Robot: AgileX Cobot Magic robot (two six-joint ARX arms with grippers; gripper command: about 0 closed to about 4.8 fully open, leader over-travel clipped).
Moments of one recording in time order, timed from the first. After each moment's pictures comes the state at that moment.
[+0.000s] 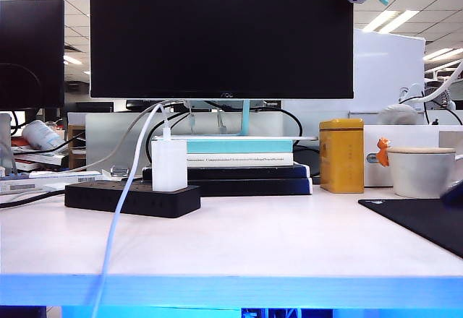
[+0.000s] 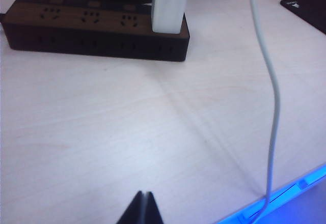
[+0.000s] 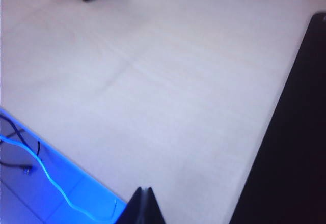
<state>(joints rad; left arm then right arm) -0.30 0.29 0.01 -0.09 0.22 -0.02 0.57 0.24 0.01 -0.17 -0.03 0.07</state>
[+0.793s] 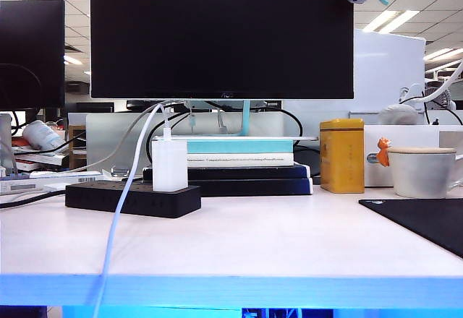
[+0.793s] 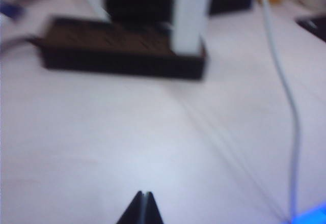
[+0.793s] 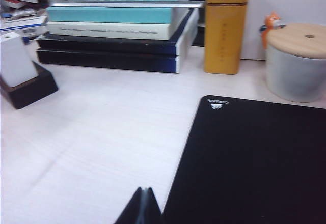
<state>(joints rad) -0.30 0.22 0.01 -0.09 0.15 -0.02 0.32 0.00 0.01 -0.15 -0.02 0.07</state>
